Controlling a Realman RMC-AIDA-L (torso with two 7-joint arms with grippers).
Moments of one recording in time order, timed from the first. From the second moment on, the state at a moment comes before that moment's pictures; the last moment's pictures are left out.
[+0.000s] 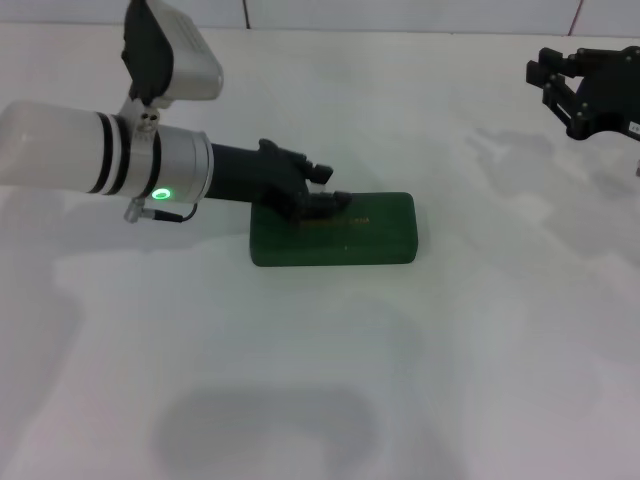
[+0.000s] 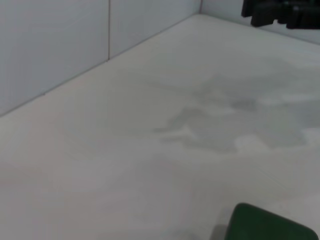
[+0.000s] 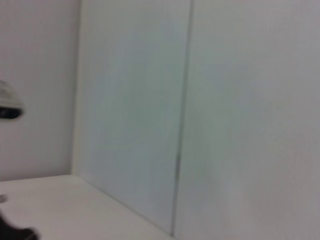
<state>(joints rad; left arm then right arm) -1.02 -2.09 2.85 -0.33 -0.05 1.22 -1.20 0.48 2.01 -1.12 -0.65 -1.28 -1.09 0.99</state>
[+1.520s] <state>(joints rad) -0.73 -2.02 2.85 -0.34 -0.33 1.96 -0.74 0.56 2.03 -1.31 -0.57 -1.33 -1.44 0.94</state>
